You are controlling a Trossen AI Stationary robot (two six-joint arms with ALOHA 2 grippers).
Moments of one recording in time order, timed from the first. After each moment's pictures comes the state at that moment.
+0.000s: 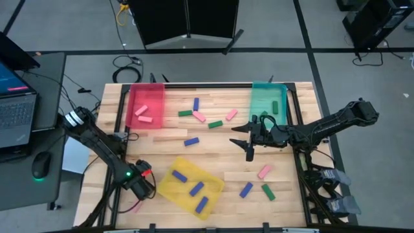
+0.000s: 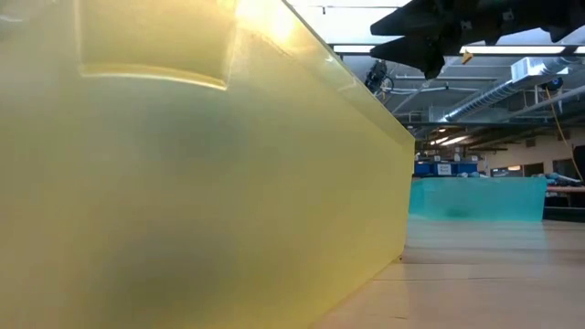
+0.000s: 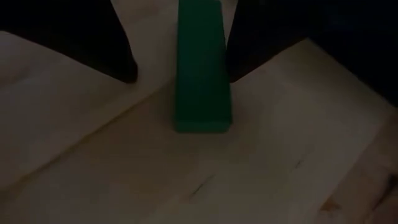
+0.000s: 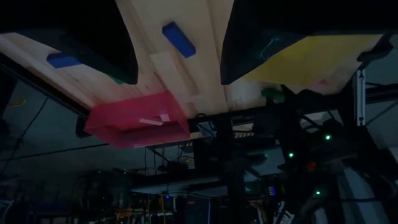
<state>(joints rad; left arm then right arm) -0.84 1.50 0.70 -0.80 0.08 -1.73 0.22 1.09 0.50 0.45 0.42 0.17</state>
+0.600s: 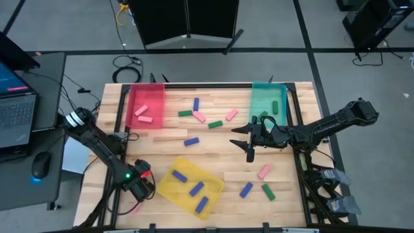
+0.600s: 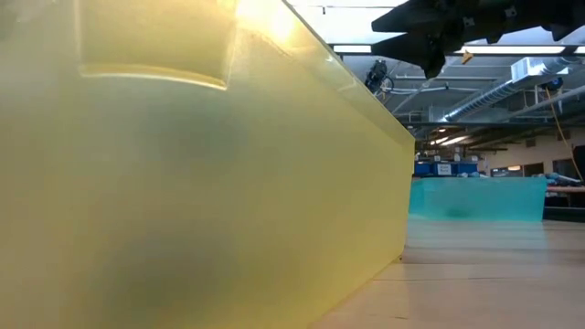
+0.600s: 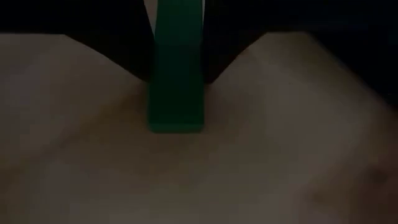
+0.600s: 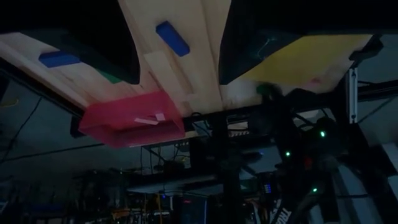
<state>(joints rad) -0.85 1.51 0.71 -0.86 0.00 -1.77 0.23 1.09 0.50 0.46 0.42 0.18</state>
